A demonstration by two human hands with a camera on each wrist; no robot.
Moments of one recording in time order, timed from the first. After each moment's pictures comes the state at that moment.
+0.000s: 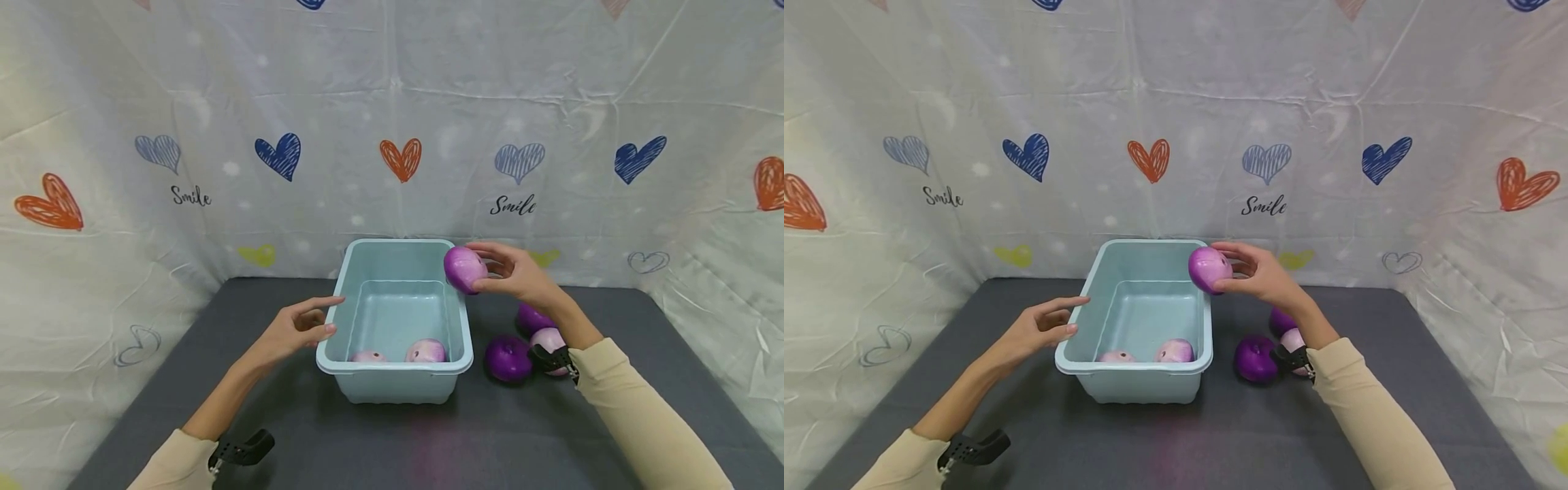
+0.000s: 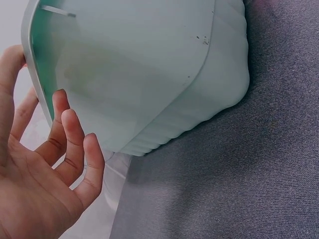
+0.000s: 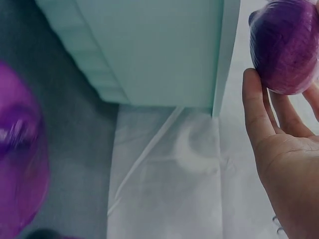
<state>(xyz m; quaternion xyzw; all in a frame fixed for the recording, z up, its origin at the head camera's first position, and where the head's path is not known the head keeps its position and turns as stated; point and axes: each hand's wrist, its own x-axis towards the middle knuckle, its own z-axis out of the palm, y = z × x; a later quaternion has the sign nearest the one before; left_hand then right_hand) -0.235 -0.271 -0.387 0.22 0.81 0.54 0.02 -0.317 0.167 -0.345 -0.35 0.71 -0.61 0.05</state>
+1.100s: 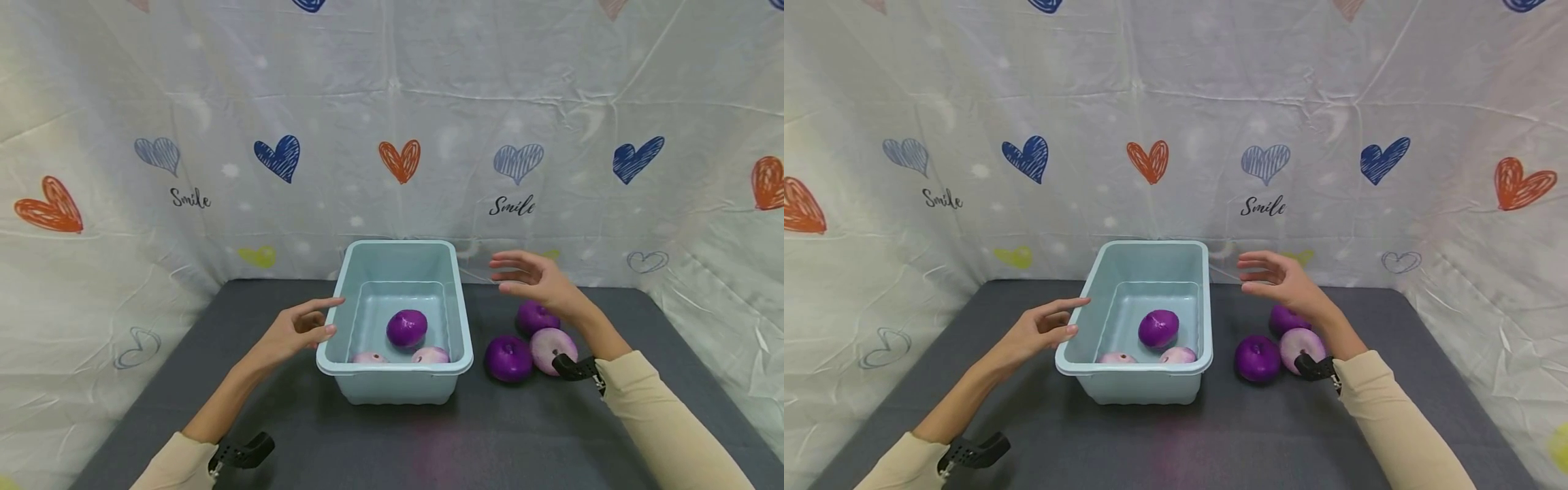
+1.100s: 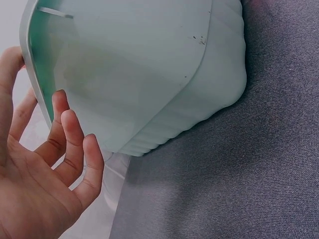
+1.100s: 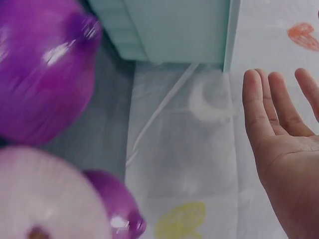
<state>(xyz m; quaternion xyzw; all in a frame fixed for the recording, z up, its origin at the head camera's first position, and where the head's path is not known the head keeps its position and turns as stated) -0.235 -0.270 -0.388 0.23 0.80 0.55 0.02 -0.308 0.208 -0.358 -0.33 0.72 -0.61 0.04</state>
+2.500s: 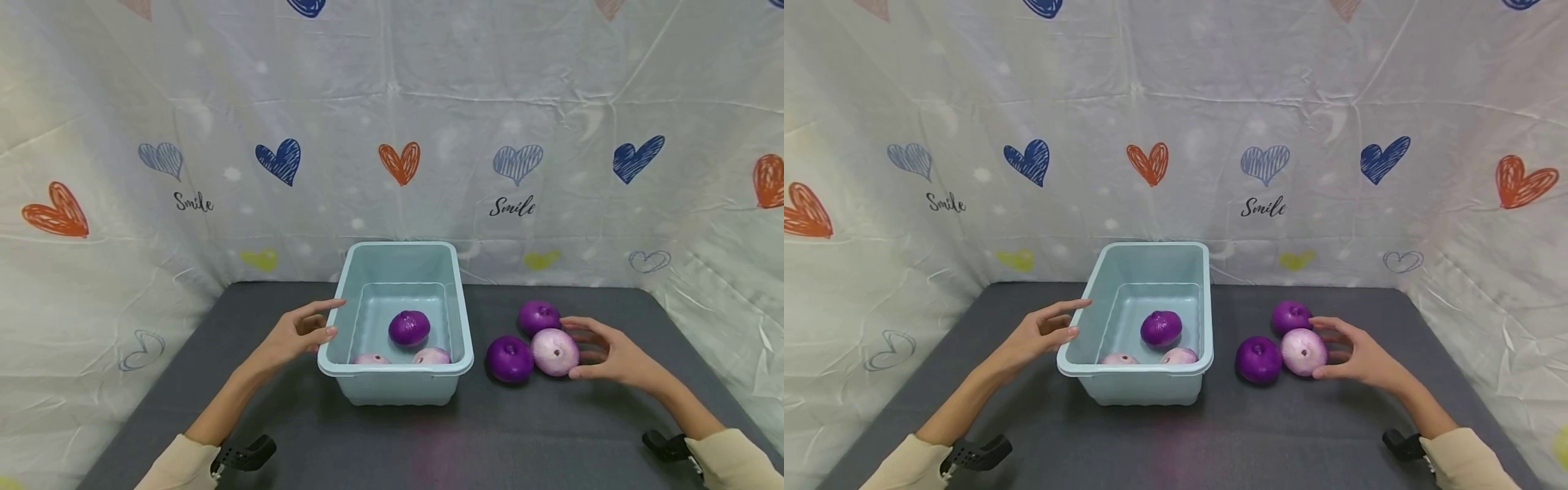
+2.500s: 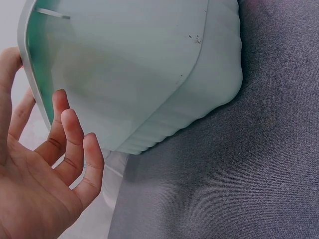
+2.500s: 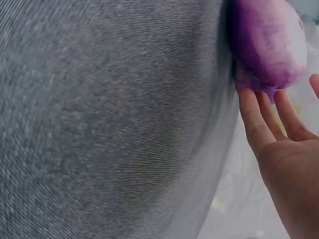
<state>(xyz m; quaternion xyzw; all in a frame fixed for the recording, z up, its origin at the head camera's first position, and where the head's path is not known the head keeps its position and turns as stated) -0.233 -0.269 -0.388 0.23 0.81 0.54 0.02 -0.247 0.317 -0.444 -0.33 0.79 -0.52 0.02</state>
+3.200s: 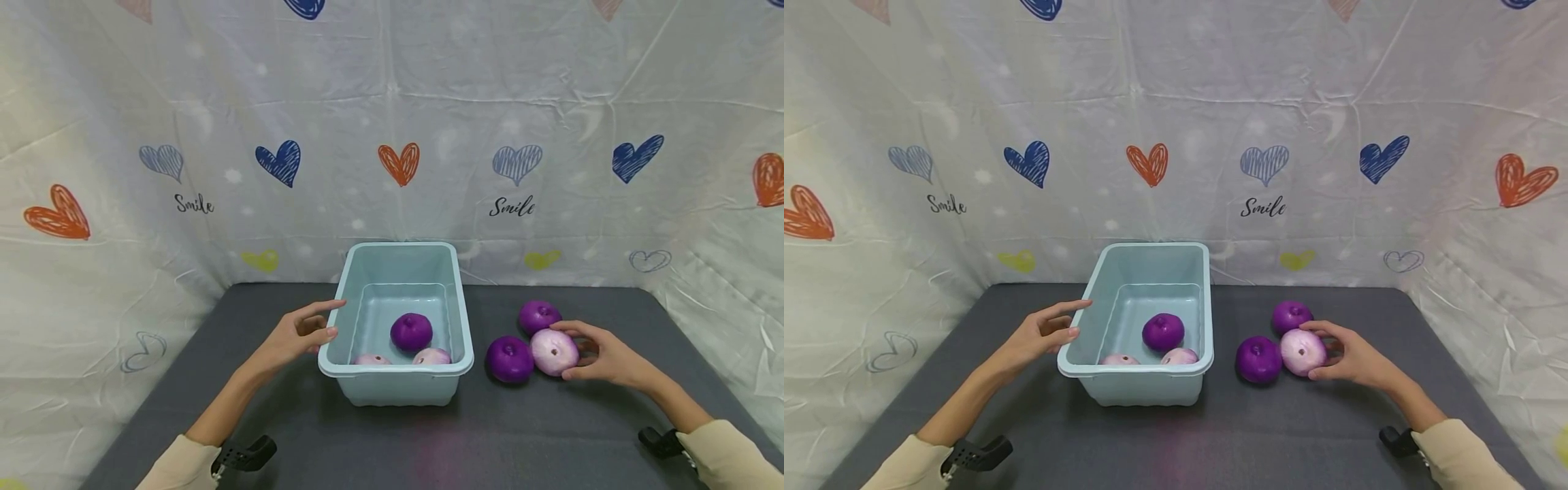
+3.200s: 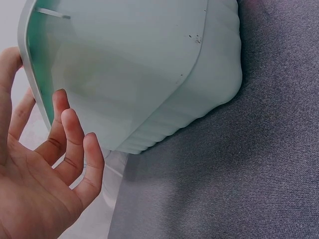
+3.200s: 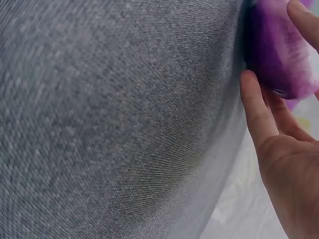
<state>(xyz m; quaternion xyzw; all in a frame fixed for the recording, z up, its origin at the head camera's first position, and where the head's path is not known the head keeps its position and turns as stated) -0.233 -0.269 -0.388 0.23 0.81 0.54 0.02 -0.254 0.310 -0.449 -0.33 0.80 -0.49 0.05</state>
